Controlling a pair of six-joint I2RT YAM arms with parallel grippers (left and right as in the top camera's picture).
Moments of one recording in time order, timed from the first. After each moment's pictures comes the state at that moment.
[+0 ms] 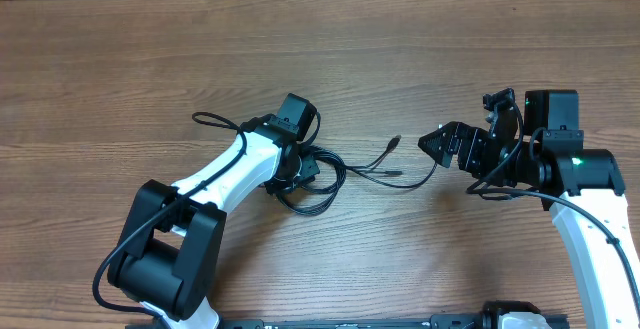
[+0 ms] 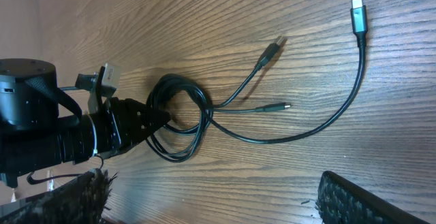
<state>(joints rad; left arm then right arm) -0.46 1.81 1.09 -0.71 0.08 -0.86 -0.02 1.22 1.03 -0.90 -0.58 0.31</state>
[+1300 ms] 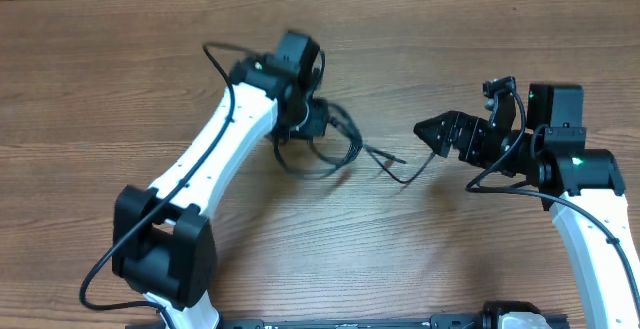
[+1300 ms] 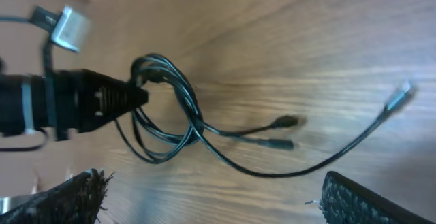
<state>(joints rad) -0.42 1.86 1.61 -1.06 0.18 -0.31 -0.02 1.22 1.03 -0.76 -0.67 0.31</state>
